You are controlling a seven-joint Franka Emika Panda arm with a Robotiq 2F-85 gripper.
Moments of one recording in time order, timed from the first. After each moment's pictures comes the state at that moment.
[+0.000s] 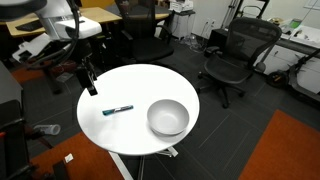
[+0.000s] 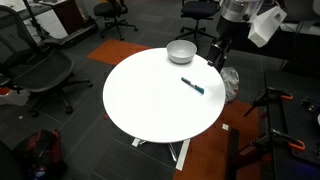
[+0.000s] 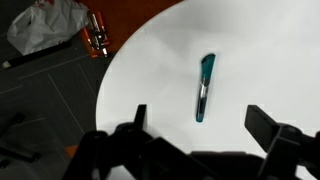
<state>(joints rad) -0.08 -0.07 0.00 -2.57 -0.31 2.55 0.50</state>
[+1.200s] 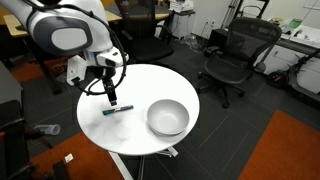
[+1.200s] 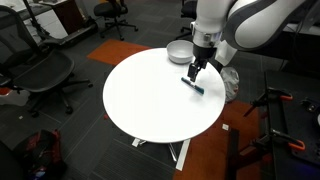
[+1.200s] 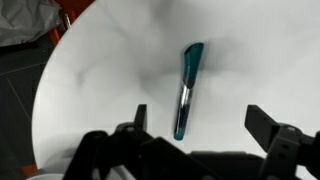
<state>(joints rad) -0.04 0.29 -0.04 -2.36 -0.14 2.66 0.30</state>
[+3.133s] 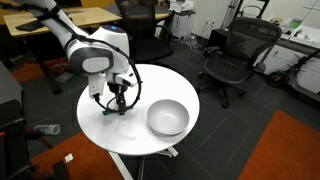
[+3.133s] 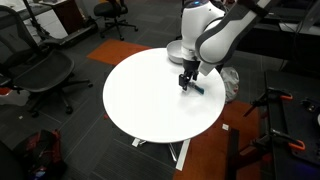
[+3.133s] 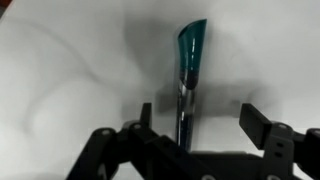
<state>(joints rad) -0.05 0.56 -0.05 -2.17 0.03 2.66 0.22</state>
